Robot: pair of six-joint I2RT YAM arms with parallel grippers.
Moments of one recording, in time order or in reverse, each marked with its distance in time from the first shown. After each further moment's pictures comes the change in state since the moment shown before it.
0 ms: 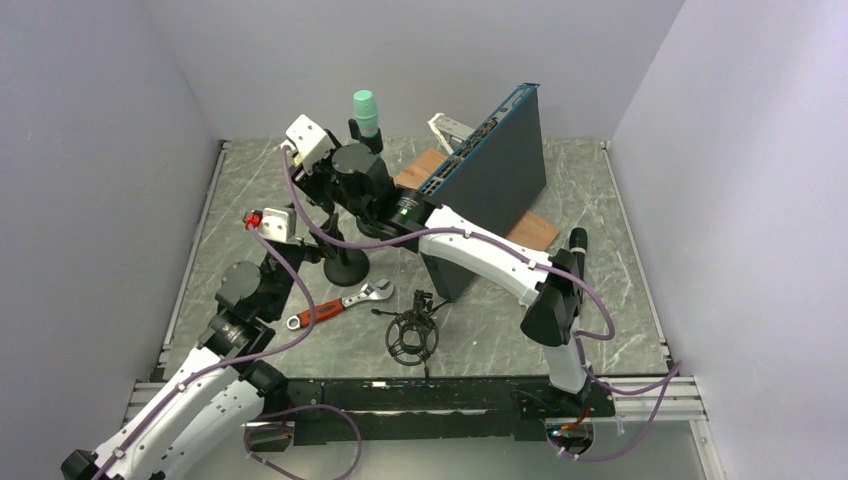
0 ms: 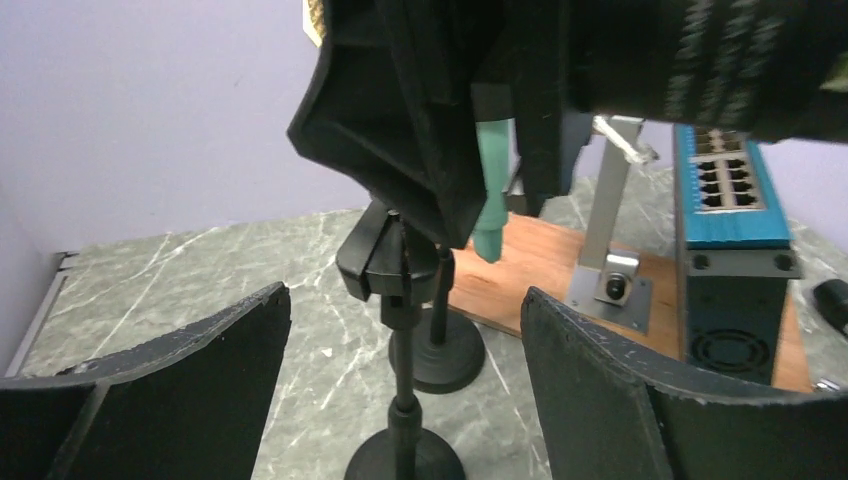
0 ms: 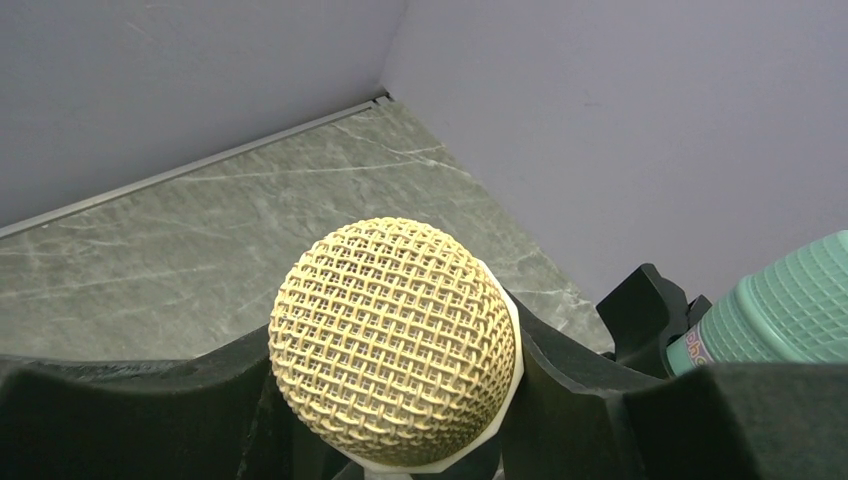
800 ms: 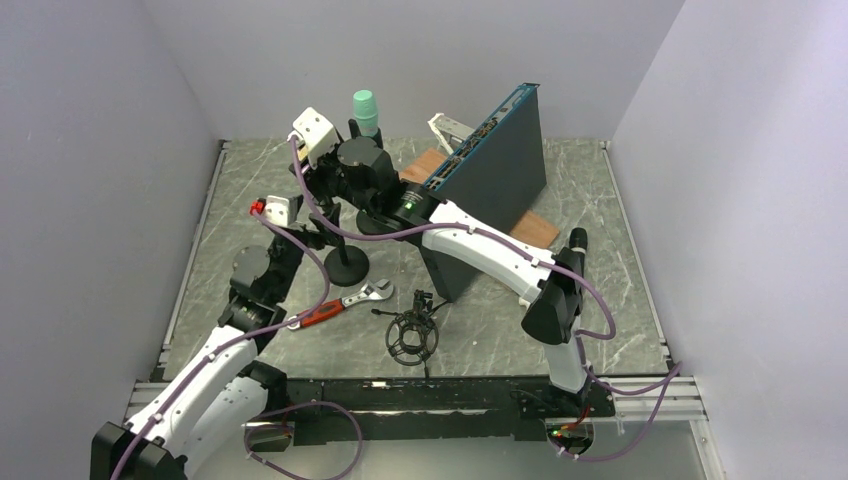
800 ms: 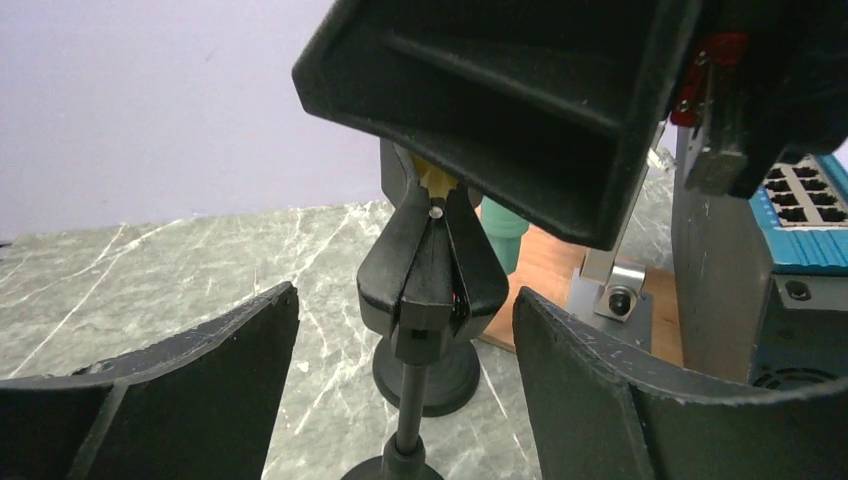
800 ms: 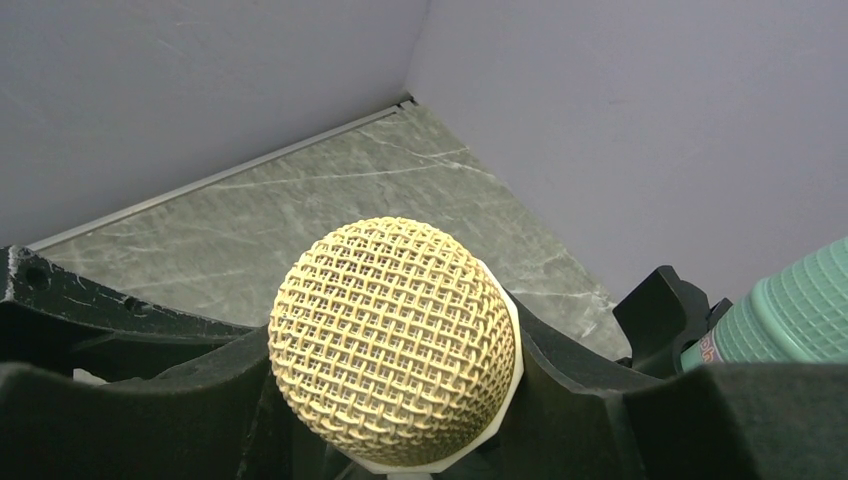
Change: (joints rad) left arm 0.204 0.190 -0.106 0.304 0.209 -0.104; right arm -0.024 -0.002 0.010 -0.016 -0.073 0.069
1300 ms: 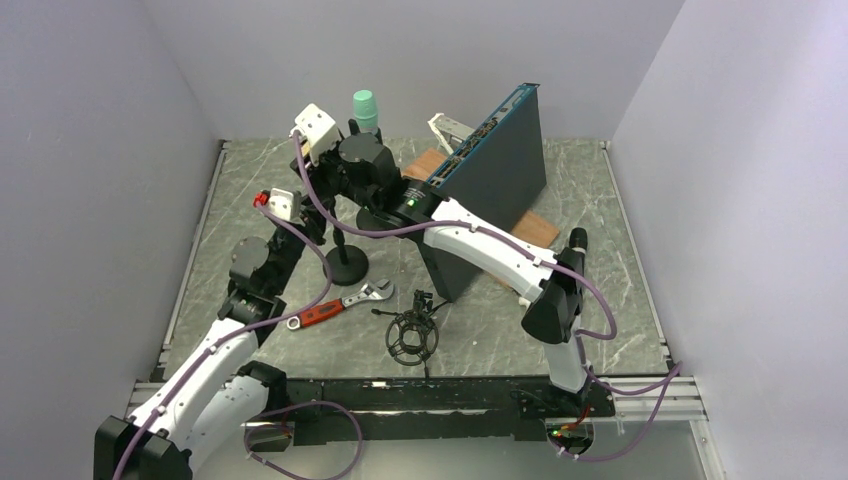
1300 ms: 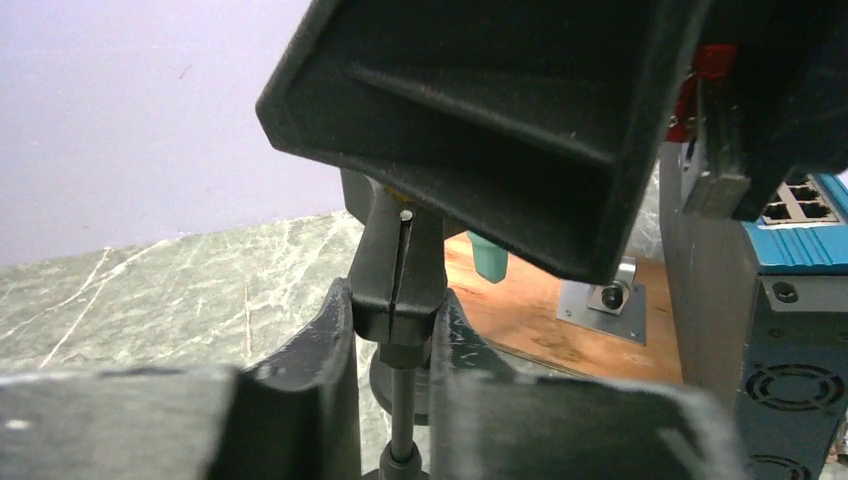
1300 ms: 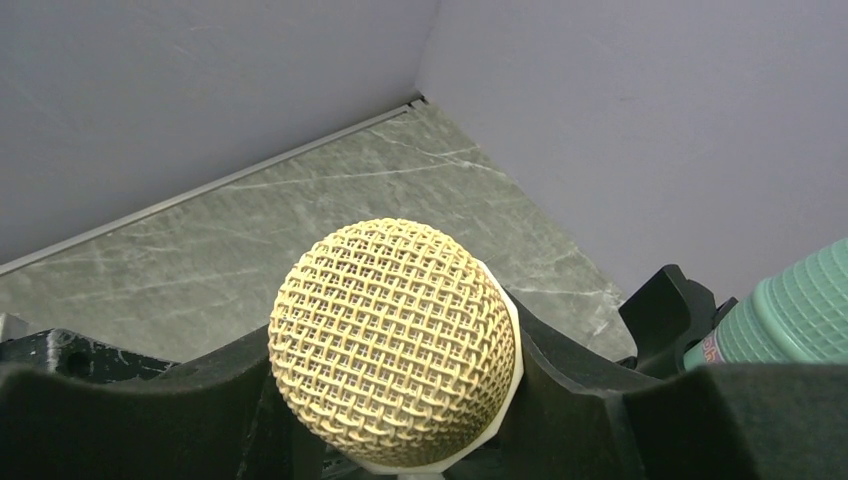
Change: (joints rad) left arm 0.037 0.050 0.045 0.004 0.105 0.023; right arm -0.006 0.000 0.023 -0.034 -0.018 0.023
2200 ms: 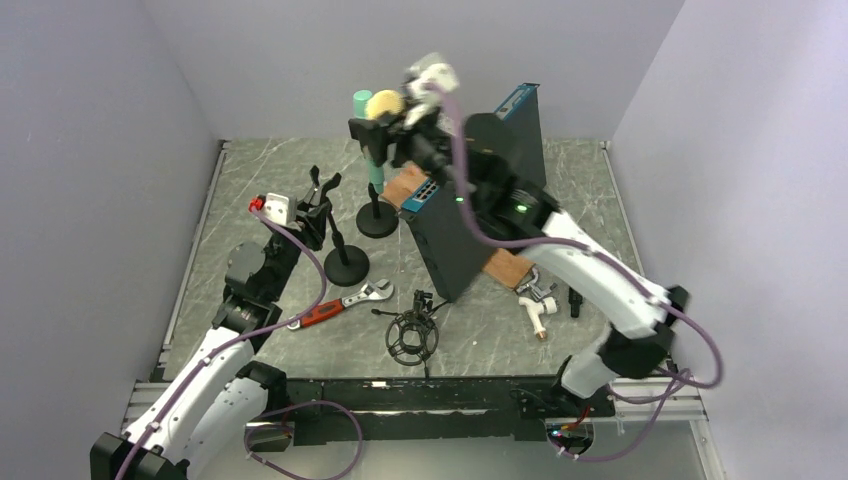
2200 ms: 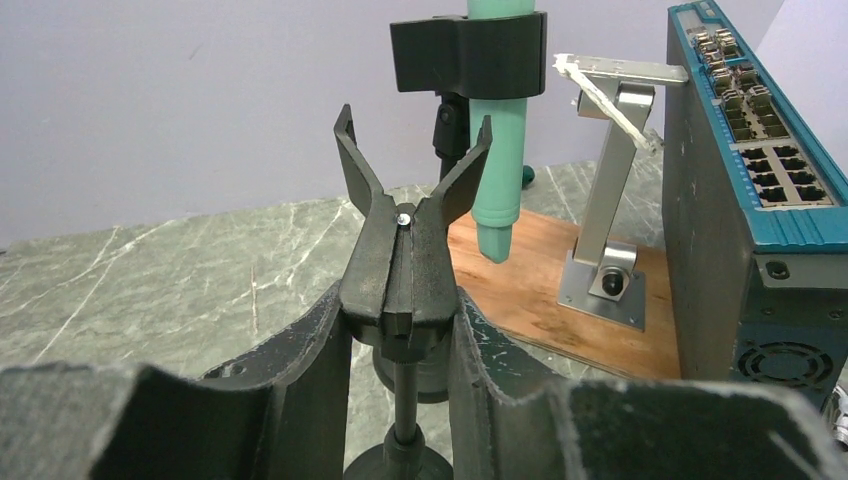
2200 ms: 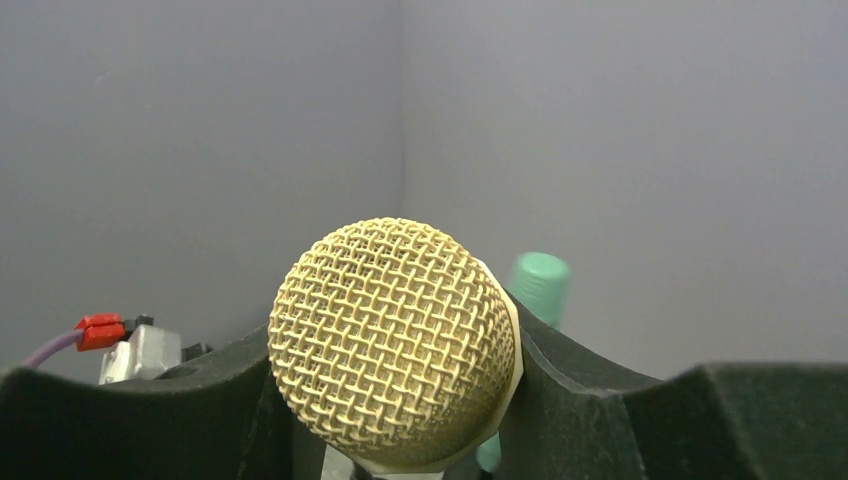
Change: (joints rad) left arm 0.000 -0.074 -0.011 -0.086 -0.024 -0.007; right arm -0.034 -0.376 -0.137 0.056 0.004 0.115
